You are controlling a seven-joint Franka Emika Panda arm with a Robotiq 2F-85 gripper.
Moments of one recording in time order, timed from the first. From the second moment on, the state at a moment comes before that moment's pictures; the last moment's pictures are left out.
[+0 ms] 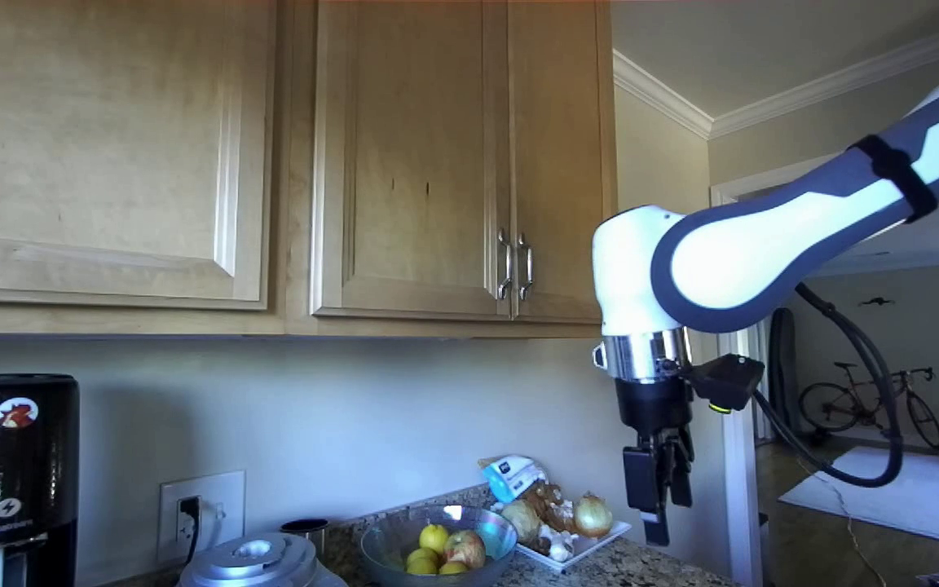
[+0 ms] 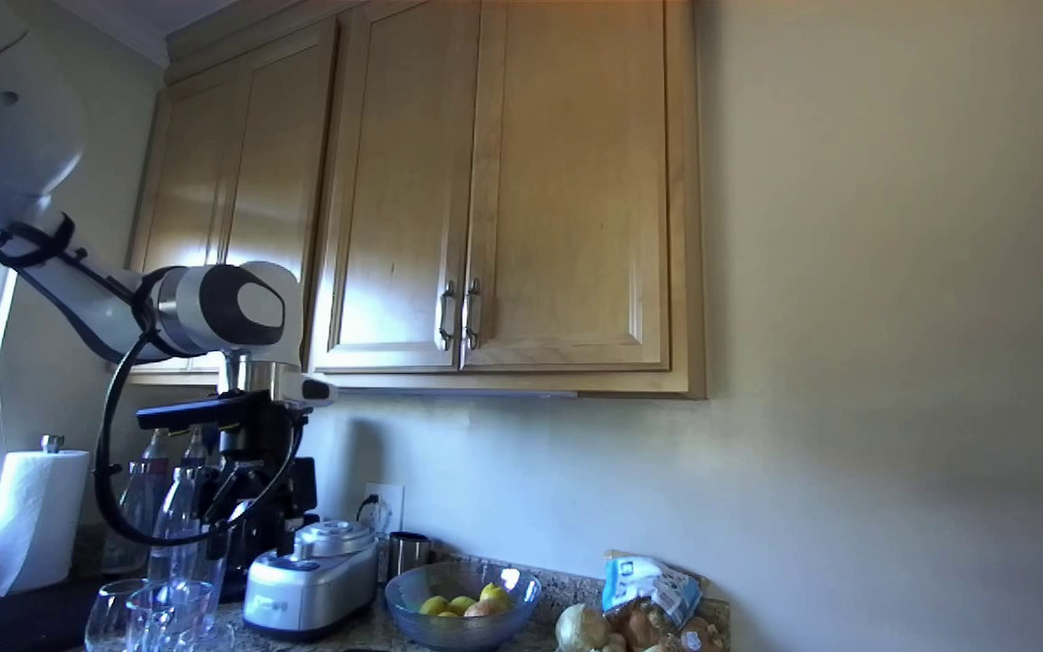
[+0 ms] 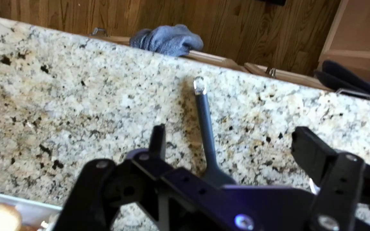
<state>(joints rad) 0.12 -0.45 0.19 -2.45 -0.06 1.98 0.10</state>
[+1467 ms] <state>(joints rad) 0.01 -0.49 0.18 -2.27 -0.15 2.41 0.21</state>
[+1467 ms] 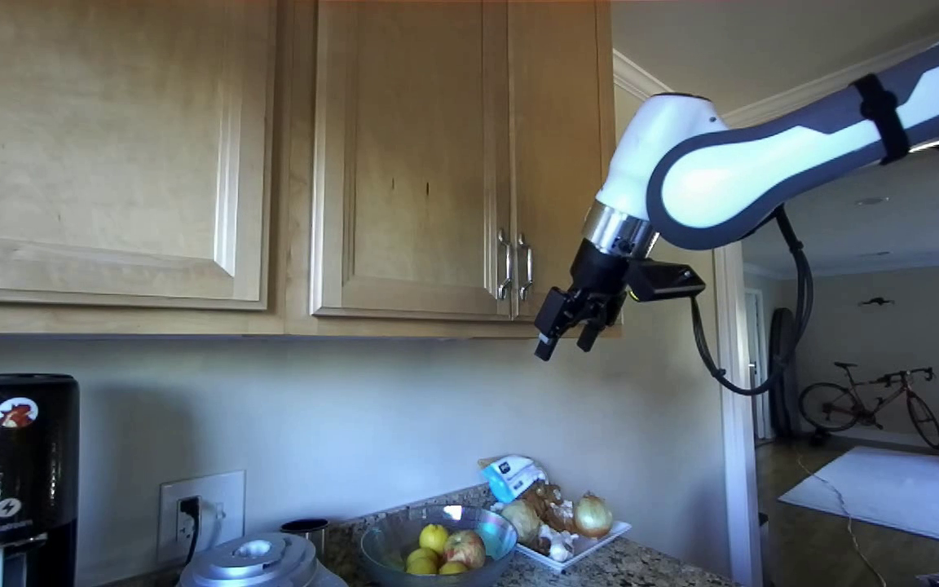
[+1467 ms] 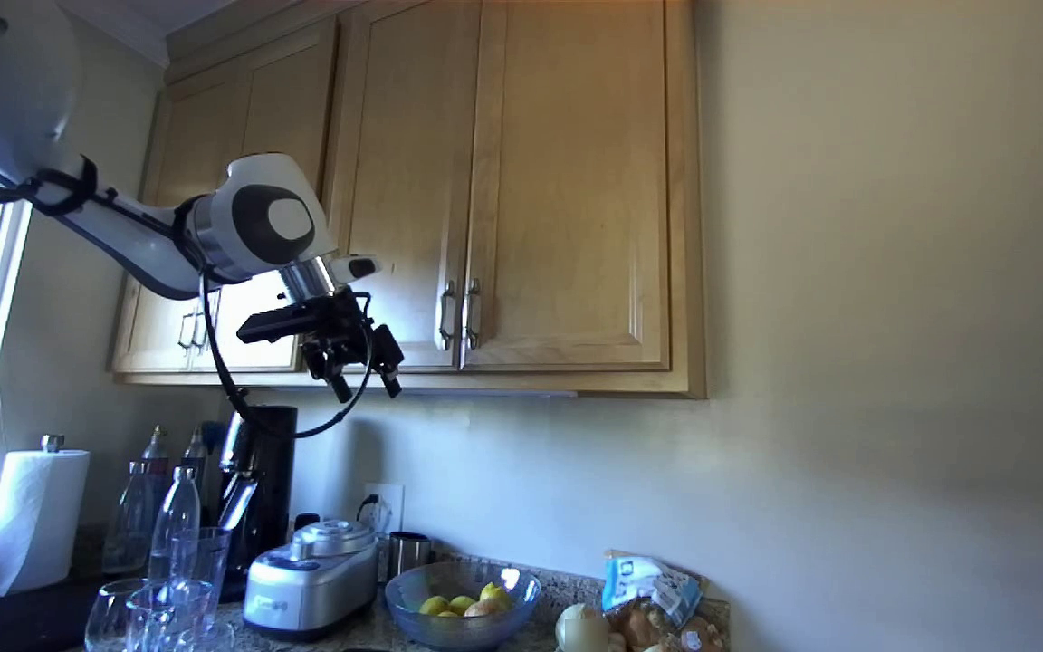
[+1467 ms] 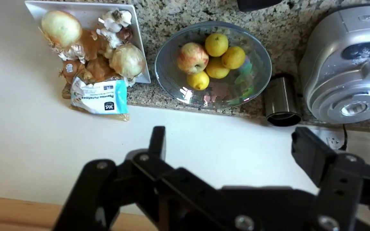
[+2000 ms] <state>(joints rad) 0.01 -0.49 0.16 -2.24 -0.15 2.41 0.21</state>
